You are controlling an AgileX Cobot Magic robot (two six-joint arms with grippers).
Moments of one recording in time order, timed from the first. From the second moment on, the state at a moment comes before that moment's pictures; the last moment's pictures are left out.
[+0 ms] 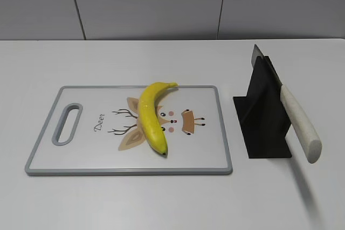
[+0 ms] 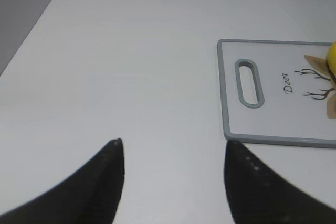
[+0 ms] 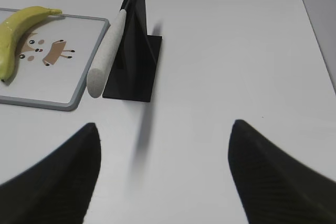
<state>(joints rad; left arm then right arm) -0.02 -0.01 -0.49 -0.03 1.09 0.07 0.00 -0.01 -0.50 0.19 1.05 -0.12</state>
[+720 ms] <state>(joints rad) -0.02 -0.01 -0.49 -0.03 1.09 0.07 0.00 -0.01 -0.50 0.19 1.05 -0.12</state>
